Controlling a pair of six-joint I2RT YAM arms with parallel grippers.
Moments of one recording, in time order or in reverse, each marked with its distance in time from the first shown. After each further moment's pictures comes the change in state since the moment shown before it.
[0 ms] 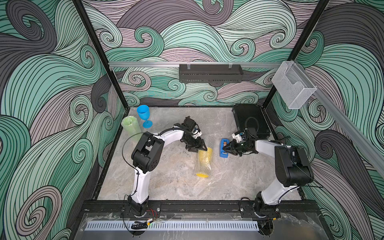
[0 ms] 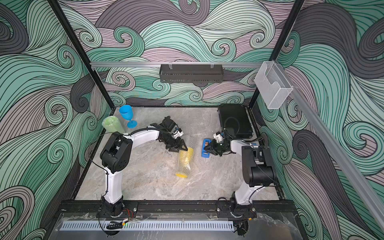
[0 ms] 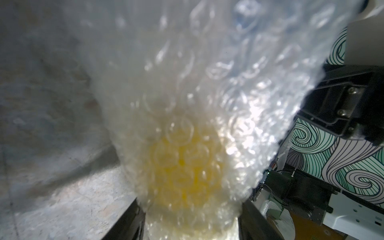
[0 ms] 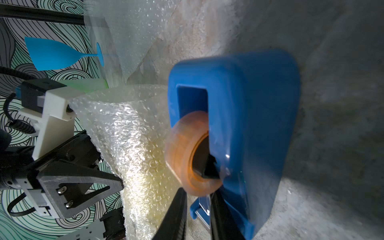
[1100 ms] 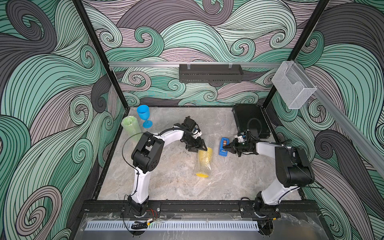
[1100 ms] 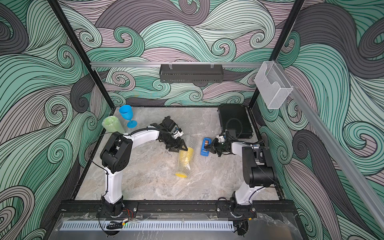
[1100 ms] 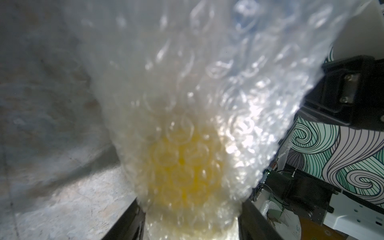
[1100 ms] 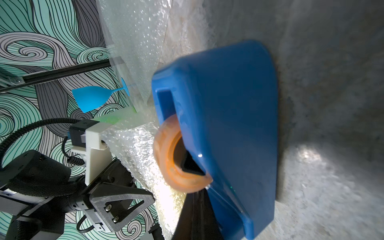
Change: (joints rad) left arm 0.000 0.000 0.000 0.000 -0.002 0.000; right arm -0.021 -0.019 -0.056 0.168 -0.056 0.367
